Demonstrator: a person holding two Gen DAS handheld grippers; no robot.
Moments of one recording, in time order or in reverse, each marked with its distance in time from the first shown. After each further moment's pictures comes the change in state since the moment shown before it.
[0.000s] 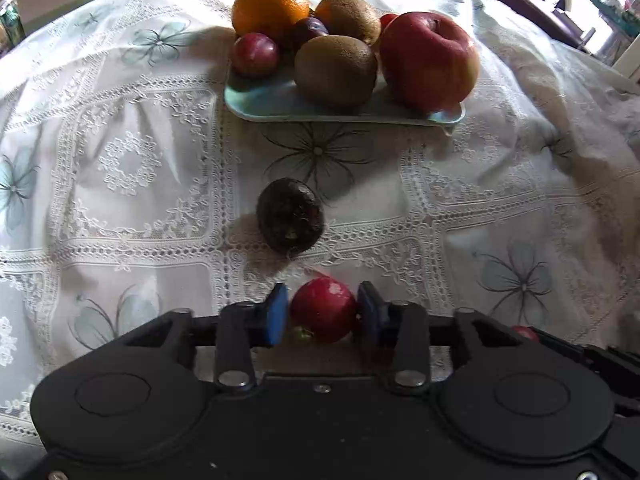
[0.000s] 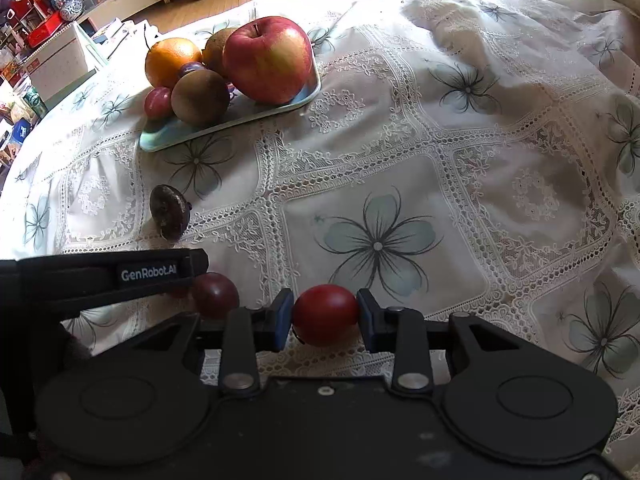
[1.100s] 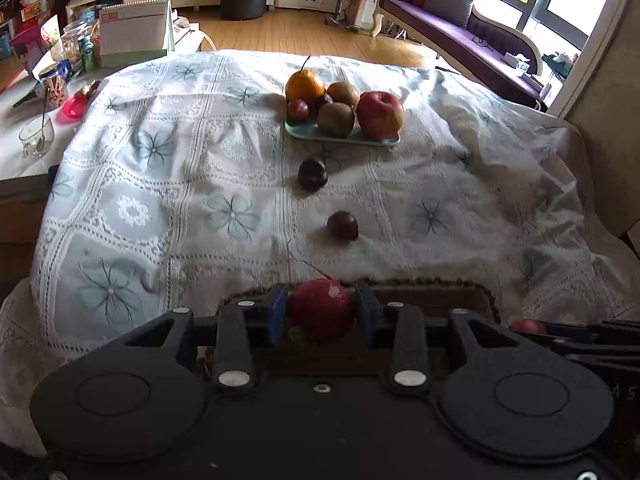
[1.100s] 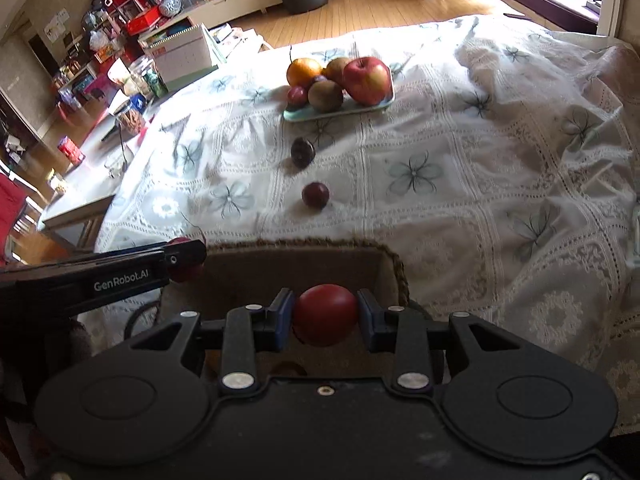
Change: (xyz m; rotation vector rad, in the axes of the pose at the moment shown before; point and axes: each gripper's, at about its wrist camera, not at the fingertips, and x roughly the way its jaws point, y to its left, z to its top) left arm -0.185 -0.006 -0.148 -0.033 -0.238 0.027; right arm -0.183 -0.018 -0.116 -0.153 -0.044 0.217
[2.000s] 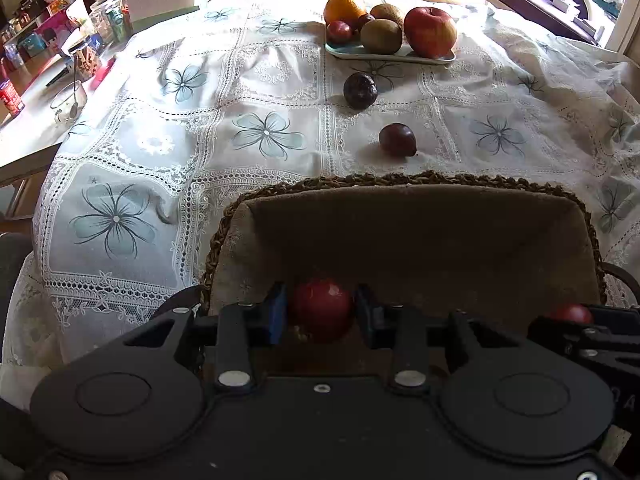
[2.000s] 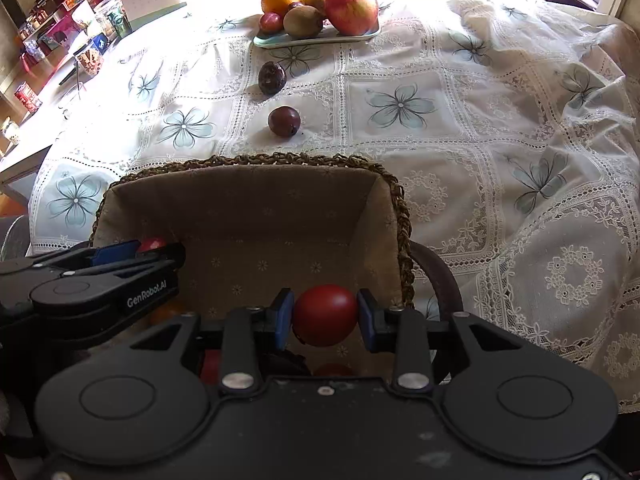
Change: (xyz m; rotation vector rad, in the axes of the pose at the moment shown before) left arm 0.048 -0.005 -0.046 0.029 0.114 0.193; right arm 0.052 0.012 -0.021 -0.037 0.129 -0.131
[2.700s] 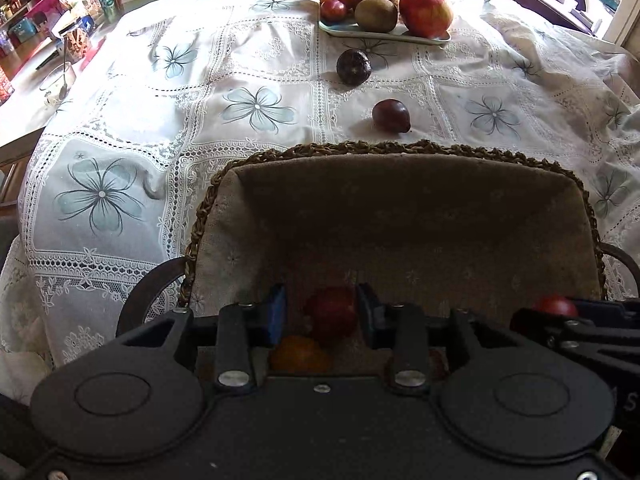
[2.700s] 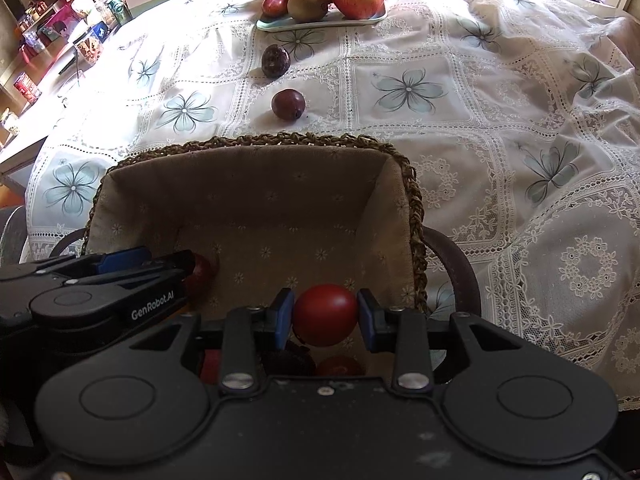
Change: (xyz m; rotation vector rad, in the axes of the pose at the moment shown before) left arm 0.008 0.002 -0.007 -0.007 0.054 -0.035; right arm 0.013 0.002 -0.001 -0.006 0.037 0.006
